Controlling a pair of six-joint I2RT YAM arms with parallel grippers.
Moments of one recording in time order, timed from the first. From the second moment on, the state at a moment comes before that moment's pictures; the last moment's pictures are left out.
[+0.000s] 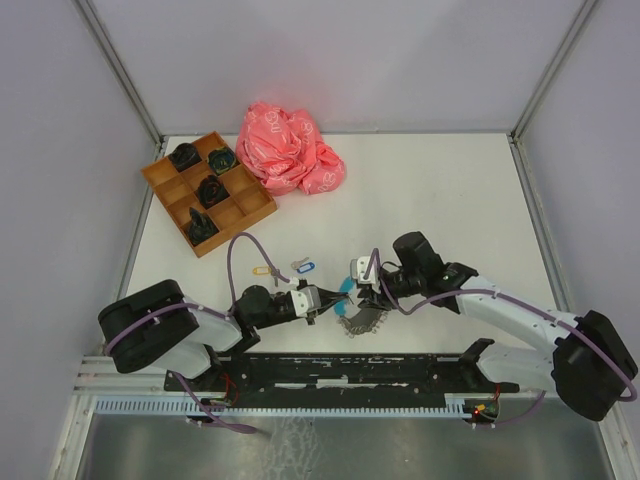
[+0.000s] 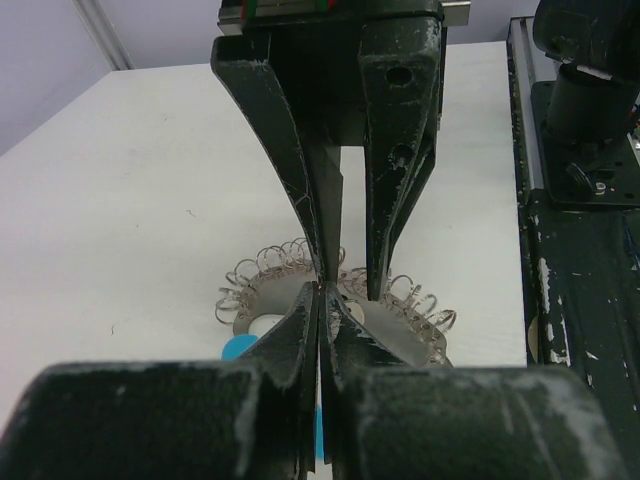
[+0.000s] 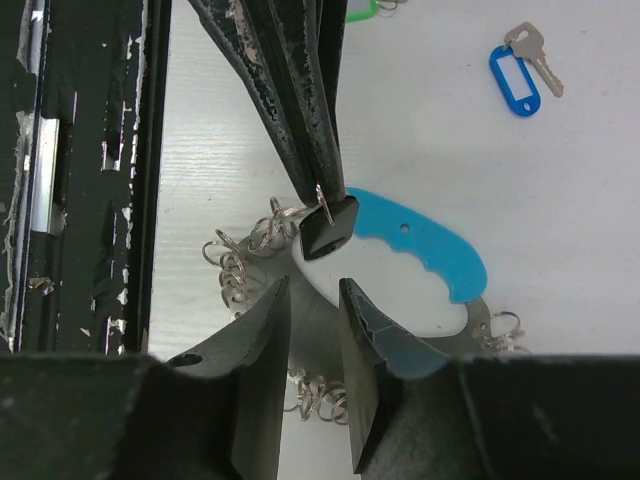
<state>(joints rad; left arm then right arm) -0.99 1.43 0.15 1.36 0.32 0.19 0.71 1.14 0.60 -0.24 -0.66 -0.62</state>
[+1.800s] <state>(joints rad) -0.88 0.95 0.16 0.44 -0.12 -0.24 0.86 1.64 0.86 -0.31 -0.55 -0.36</state>
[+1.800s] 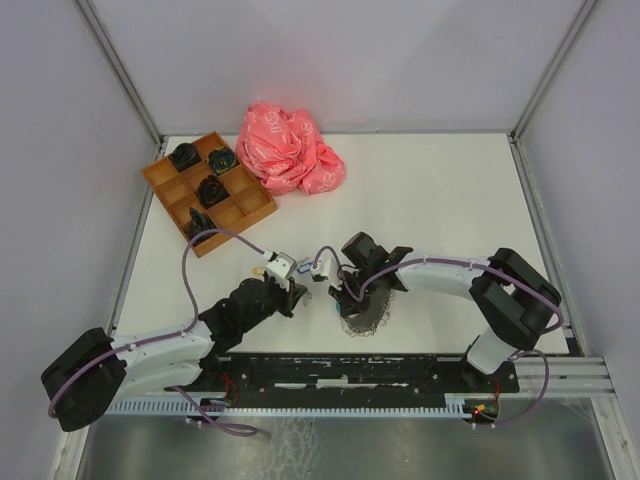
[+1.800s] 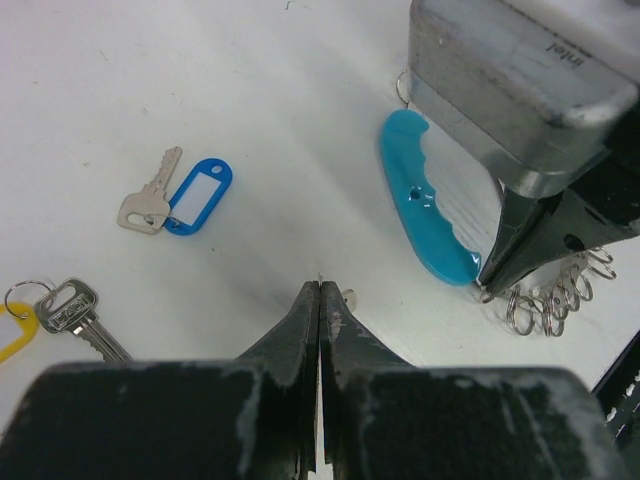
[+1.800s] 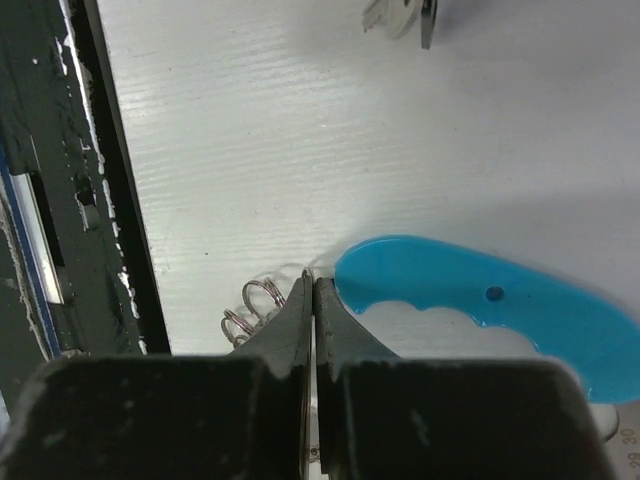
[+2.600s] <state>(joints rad) -0.86 1.08 0.21 0.54 -0.01 -0.27 0.79 1.34 0.58 0.10 -0.11 0.02</state>
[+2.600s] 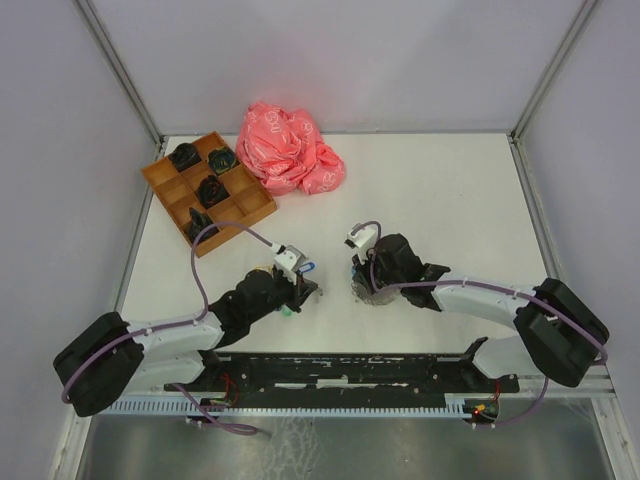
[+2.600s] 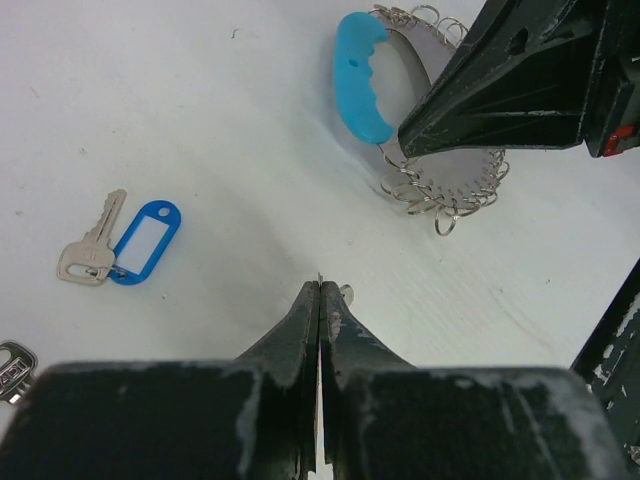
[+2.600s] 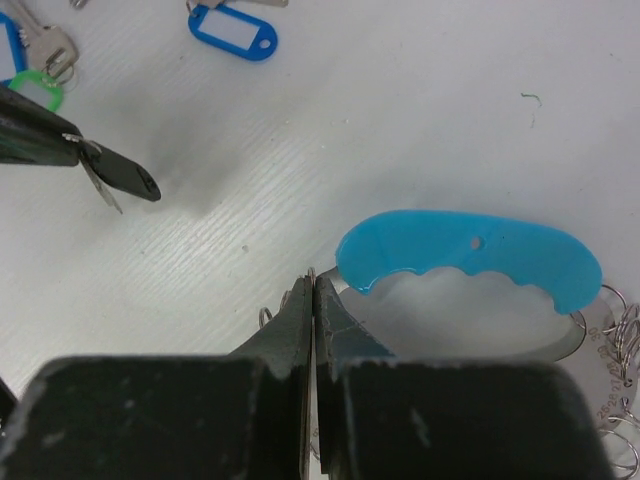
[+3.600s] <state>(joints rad) -0.75 1.32 0.38 0.48 0.03 -0.41 0.76 1.33 0.53 0.25 -0.02 0.13</state>
